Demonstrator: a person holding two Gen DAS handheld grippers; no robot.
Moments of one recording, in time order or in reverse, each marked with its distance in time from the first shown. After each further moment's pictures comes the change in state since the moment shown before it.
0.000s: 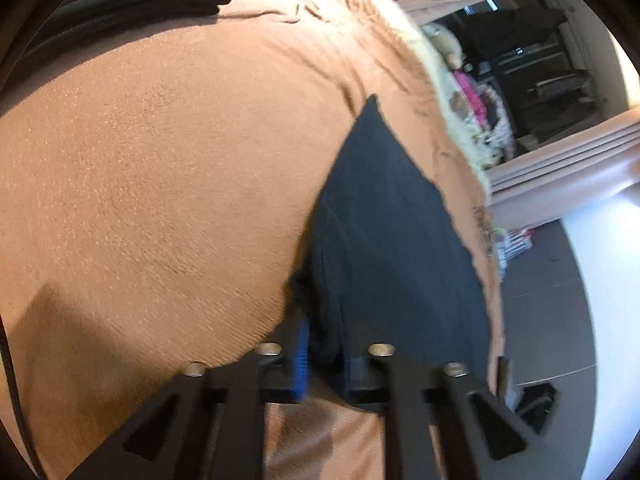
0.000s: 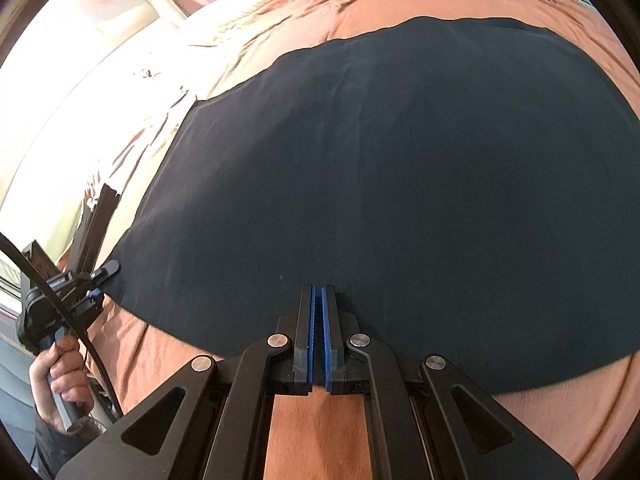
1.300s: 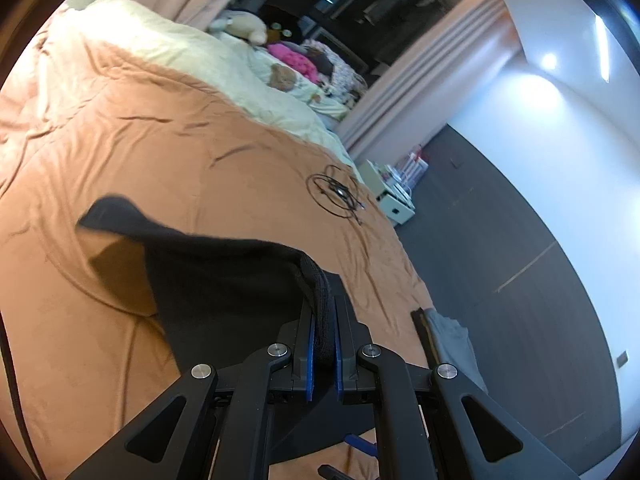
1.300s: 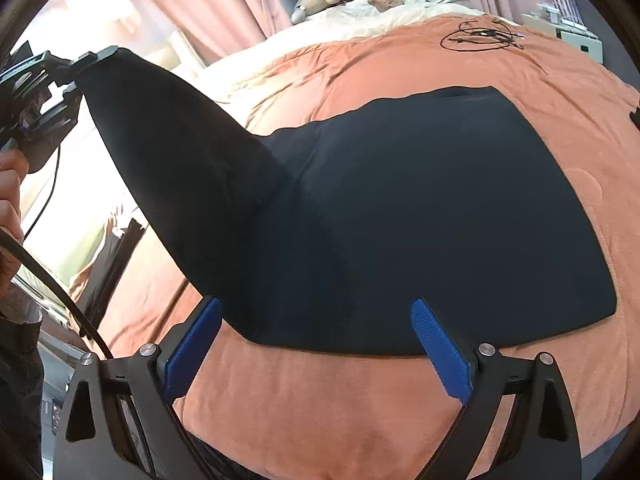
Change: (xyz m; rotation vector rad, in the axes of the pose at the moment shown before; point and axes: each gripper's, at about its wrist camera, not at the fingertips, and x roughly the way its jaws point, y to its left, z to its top) left arm -0.007 -0.320 -0.023 0.515 0.032 -0.267; right arm -0.108 -0.049 -0.028 -0.019 -0.225 0.004
